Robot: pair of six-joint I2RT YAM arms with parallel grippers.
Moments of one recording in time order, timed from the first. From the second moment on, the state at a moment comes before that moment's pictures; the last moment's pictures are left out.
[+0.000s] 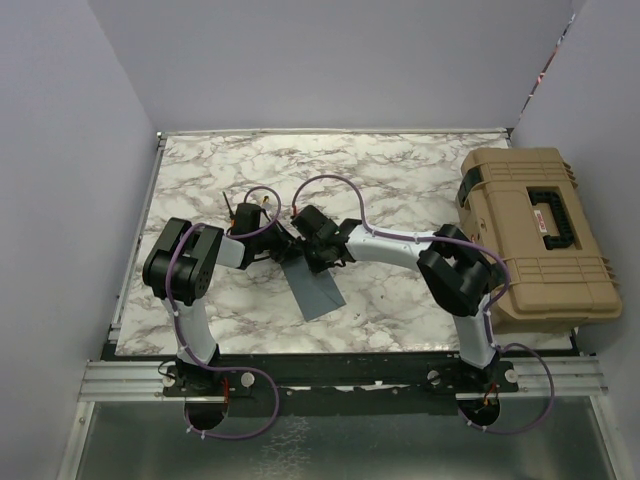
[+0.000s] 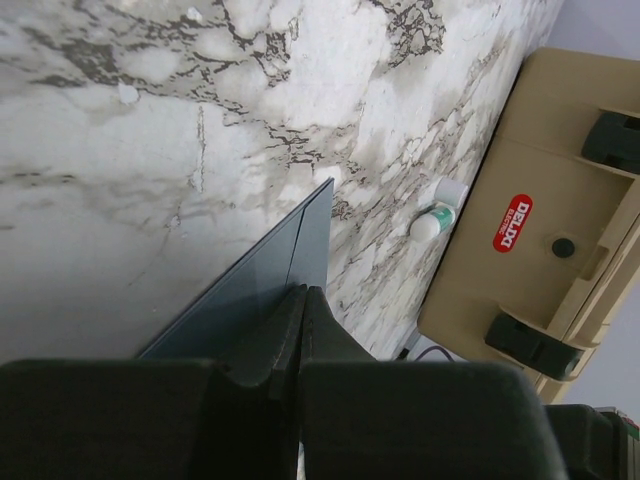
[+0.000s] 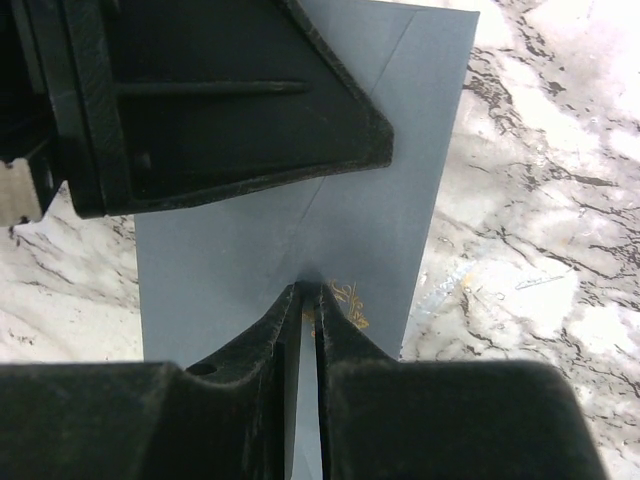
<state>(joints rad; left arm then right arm) -0.25 1.89 0.72 0.46 0.63 -1.05 0.92 2.04 1.43 -0.43 0.07 0.37</state>
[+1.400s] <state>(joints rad) -0.24 1.90 0.71 0.49 0.65 -1.07 0.96 1.84 1.13 -0.39 0.04 0.32</state>
